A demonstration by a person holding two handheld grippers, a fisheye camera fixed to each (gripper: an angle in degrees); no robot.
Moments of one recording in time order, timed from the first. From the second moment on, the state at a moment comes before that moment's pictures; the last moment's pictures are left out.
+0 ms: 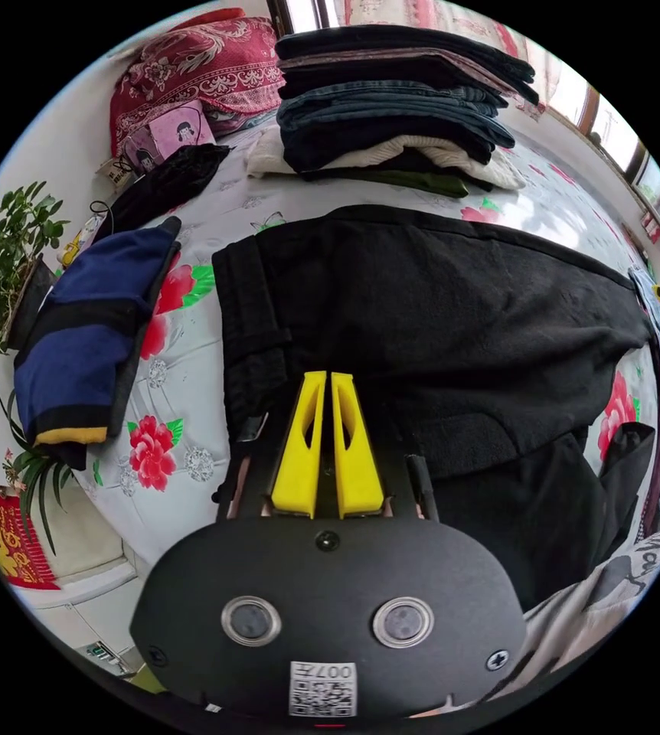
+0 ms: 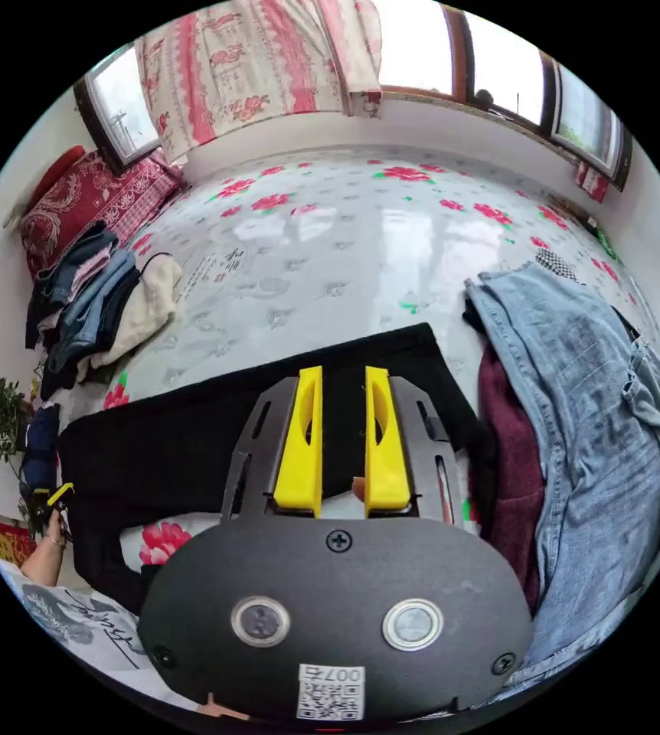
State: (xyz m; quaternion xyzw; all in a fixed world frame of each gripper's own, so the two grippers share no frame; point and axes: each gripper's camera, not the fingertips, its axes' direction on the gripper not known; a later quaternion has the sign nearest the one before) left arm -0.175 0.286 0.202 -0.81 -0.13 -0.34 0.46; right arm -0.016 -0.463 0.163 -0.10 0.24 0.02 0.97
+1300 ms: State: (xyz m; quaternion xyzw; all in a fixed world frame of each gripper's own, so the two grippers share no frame) left arm -0.141 0.167 0.025 -0.85 -0.05 -0.29 0.44; right arm -0.317 -0.241 -0.014 0.01 0.35 -0.12 0.93
